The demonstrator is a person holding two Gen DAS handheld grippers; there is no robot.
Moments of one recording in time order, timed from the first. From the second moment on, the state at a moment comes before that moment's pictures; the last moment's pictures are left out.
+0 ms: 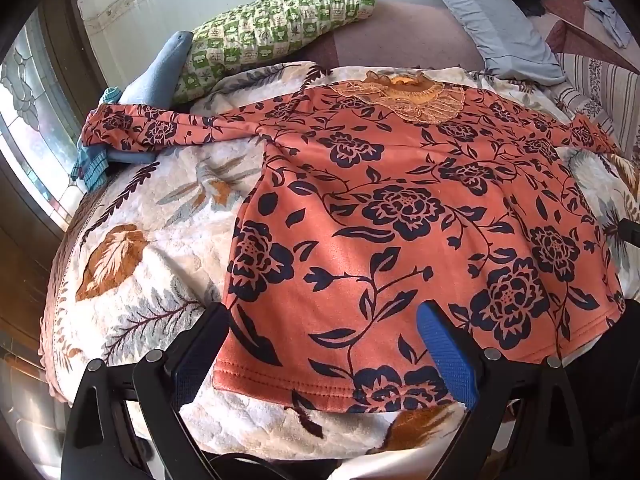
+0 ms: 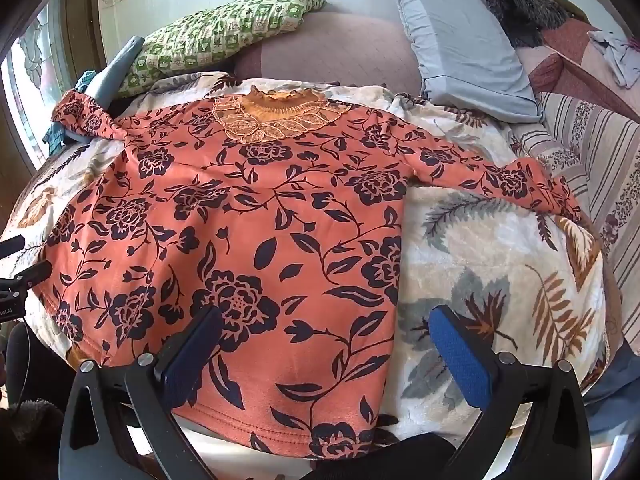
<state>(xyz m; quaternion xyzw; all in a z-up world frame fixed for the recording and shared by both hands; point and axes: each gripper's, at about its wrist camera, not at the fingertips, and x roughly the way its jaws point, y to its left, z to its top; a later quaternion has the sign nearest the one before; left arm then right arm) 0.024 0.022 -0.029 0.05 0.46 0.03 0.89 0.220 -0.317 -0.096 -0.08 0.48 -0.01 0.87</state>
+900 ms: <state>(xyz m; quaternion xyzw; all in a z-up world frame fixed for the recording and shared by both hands) 0.000 0.013 -0.018 0.04 0.46 0.01 0.89 0.197 -0.334 -0.088 -0.08 0.48 -0.04 0.87</state>
